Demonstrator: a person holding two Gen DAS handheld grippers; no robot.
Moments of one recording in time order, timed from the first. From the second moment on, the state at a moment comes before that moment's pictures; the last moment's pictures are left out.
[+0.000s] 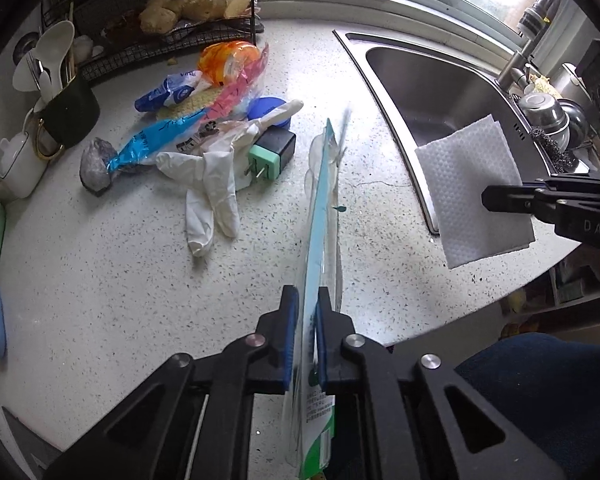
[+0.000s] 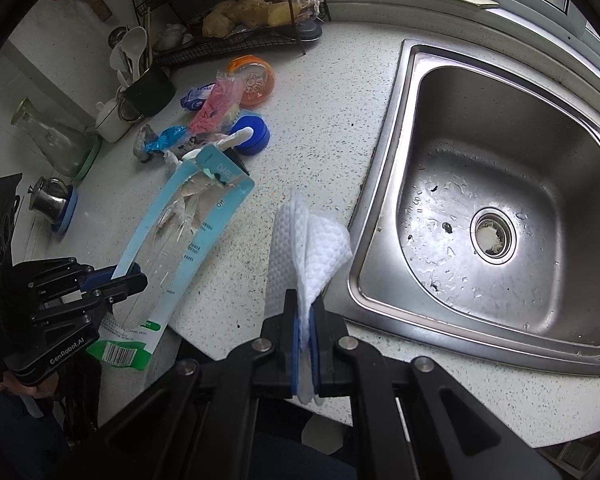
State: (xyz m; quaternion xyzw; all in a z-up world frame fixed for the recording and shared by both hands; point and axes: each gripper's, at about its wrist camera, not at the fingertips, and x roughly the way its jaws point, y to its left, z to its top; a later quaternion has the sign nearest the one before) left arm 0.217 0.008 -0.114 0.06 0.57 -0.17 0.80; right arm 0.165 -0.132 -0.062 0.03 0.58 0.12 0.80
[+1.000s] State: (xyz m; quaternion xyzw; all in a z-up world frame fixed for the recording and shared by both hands) left arm 0.012 -0.110 -0.103 0.04 0.59 -0.11 0.80; right arm -0.002 -0.184 -0.062 -0.01 0.57 0.21 0.79
